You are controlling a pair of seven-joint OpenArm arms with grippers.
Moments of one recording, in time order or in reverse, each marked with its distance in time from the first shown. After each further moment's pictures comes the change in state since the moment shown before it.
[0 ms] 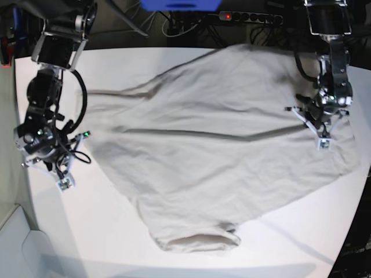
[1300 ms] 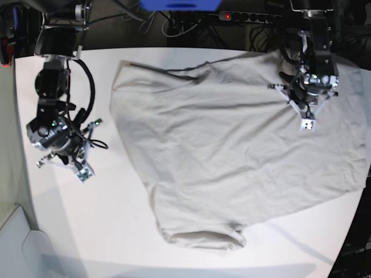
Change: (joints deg) left arm 9.4 9.3 -1.1 13.7 7.6 0.3 8.6; right arm -3.3 0.7 -7.8 1.7 0.0 0.0 0.1
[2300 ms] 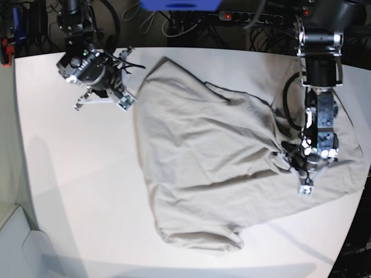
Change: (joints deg) left arm -28.3 -4.4 8.6 -24.7 0.7 0.3 -7.7; right arm -24.6 -2.7 -11.1 15.4 0.0 0.0 0.8
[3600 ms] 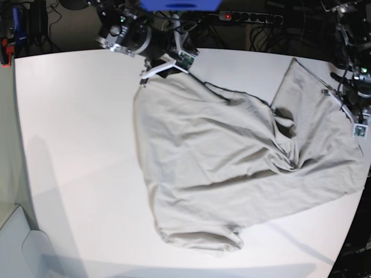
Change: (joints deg) left arm 31.1 -1.9 -27.5 36.9 0.2 -15.0 6.6; right arm -7.0 0.0 -18.4 -1.0 -0.4 0.0 23.2
